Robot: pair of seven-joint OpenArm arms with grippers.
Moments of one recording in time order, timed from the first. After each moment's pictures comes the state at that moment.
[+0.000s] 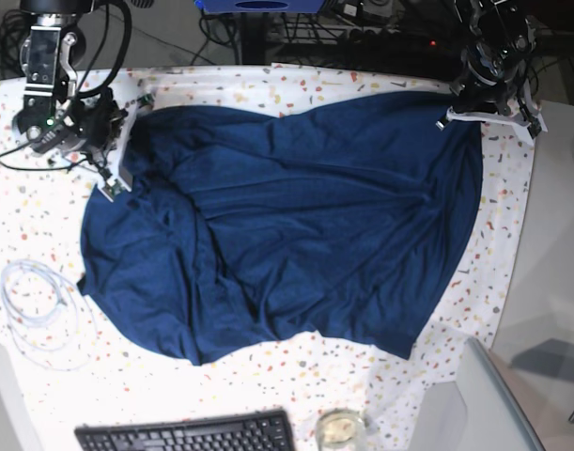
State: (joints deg) left arm 29.8 3.6 -28.0 111.3 -14.5 16.9 47.7; right arm -12.5 4.0 12.8 89.6 -0.5 40.3 -58.4
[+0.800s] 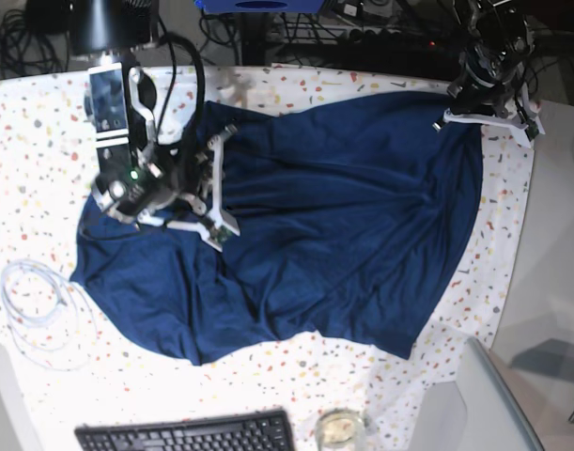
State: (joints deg) left arm 29.5 3.6 -27.6 111.3 -14.7 16.9 47.8; right arm -0.8 -3.5 -5.1 89.6 -0.7 38.8 -69.1
